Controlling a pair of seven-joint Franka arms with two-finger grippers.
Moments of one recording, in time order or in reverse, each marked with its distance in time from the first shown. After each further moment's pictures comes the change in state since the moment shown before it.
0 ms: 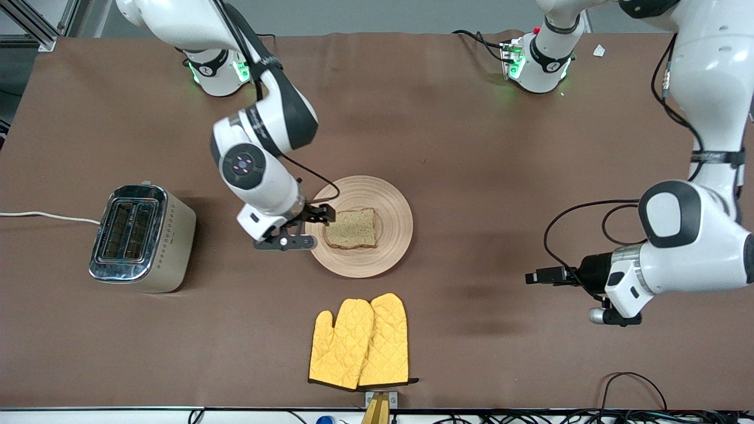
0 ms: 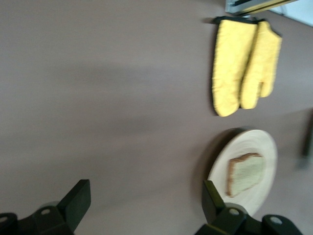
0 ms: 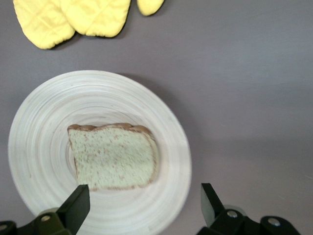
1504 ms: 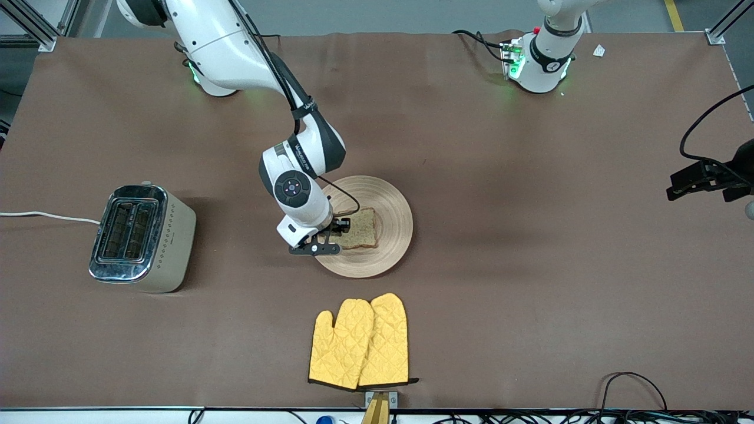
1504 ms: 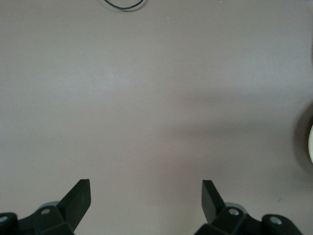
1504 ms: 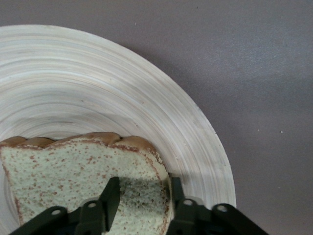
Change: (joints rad) left arm 0.160 -0.426 -0.038 0.001 0.339 -0.398 0.023; right arm 0.050 0.146 -0.002 -0.076 0.014 0.215 0.039
